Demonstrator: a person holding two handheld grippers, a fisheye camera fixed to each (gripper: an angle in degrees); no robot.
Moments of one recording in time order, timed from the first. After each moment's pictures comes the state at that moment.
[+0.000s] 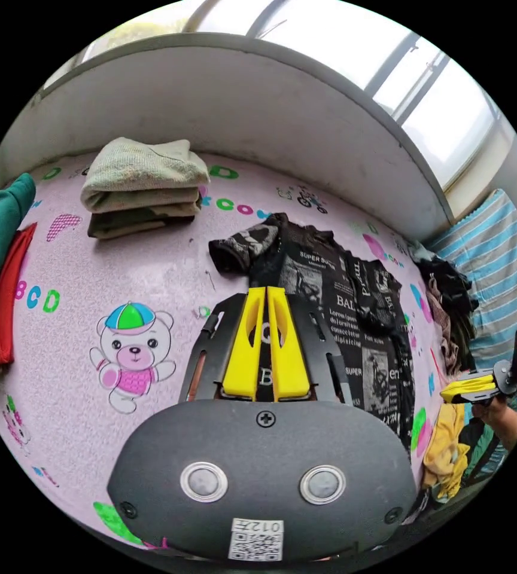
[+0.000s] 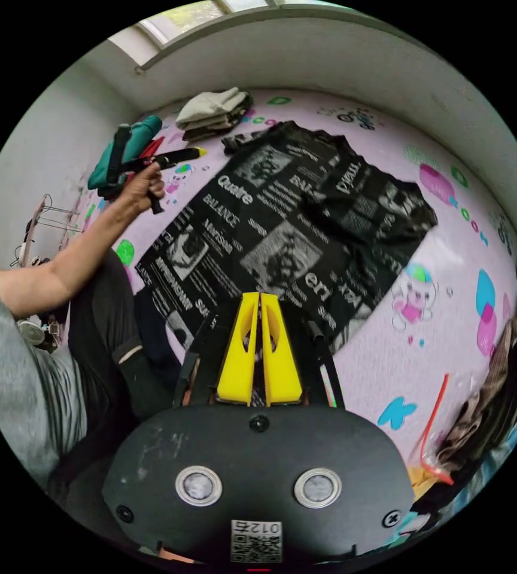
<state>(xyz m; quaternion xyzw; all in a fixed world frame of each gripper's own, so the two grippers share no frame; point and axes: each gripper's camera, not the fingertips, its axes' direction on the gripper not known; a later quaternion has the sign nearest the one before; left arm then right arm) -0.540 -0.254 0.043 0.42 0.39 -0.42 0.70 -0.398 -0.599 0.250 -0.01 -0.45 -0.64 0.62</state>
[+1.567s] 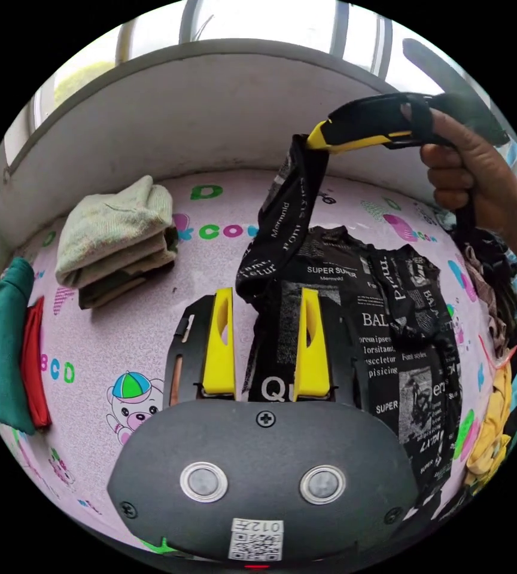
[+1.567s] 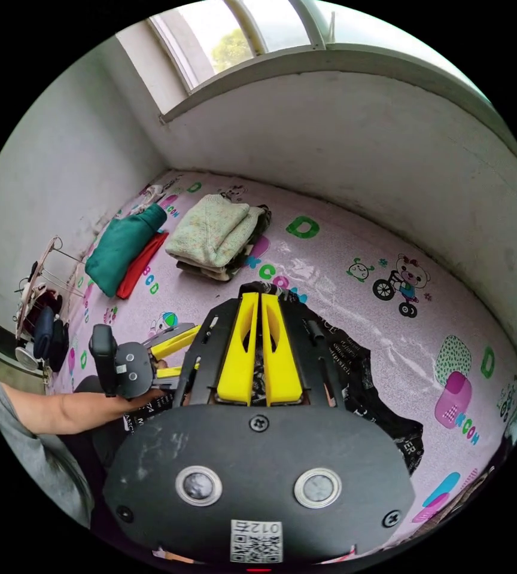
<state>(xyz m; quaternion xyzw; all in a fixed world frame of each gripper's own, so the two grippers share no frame) -0.505 -0.250 -0.016 0.34 0.34 -0.41 0.78 -0.755 -0.676 0.050 -0.01 -0.66 -0.54 0.53</state>
